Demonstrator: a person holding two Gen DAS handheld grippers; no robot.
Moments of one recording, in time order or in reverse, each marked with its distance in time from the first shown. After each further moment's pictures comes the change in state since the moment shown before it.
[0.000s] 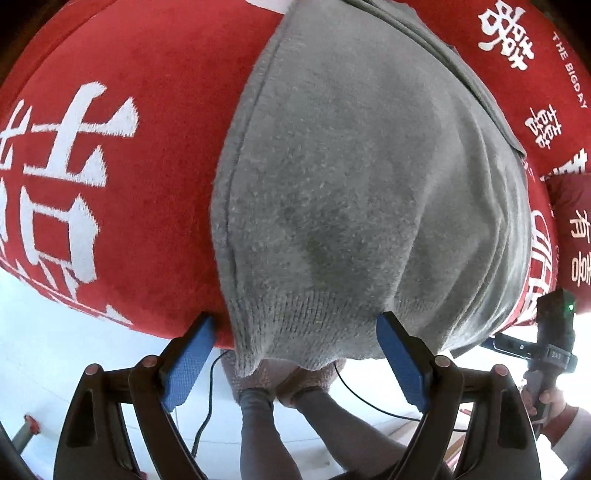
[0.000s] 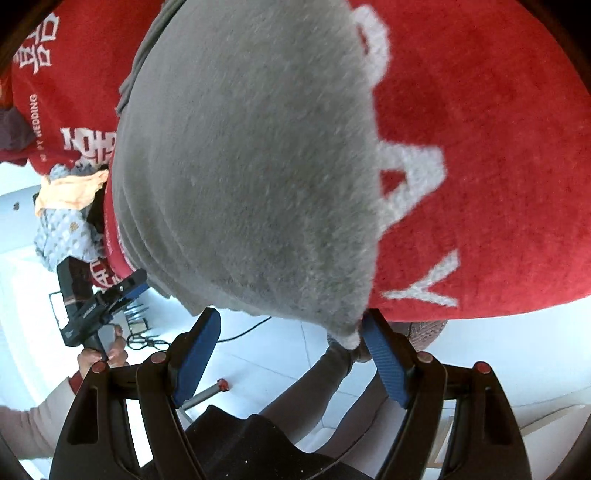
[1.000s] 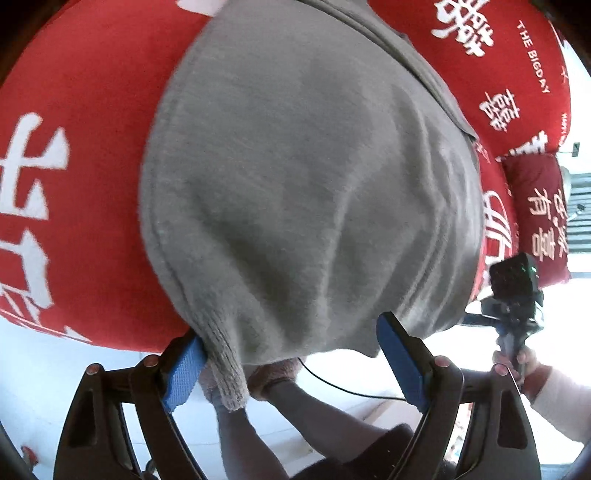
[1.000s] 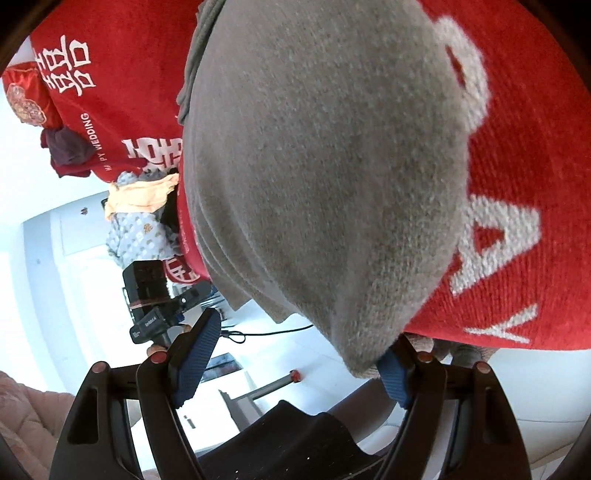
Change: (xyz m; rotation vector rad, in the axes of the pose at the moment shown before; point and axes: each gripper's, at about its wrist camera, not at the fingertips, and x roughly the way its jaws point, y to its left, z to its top) left arm 0.001 -0.029 0.025 0.078 0.062 -0.179; right arm -0.009 -0.006 0.015 0.021 0.048 0.343
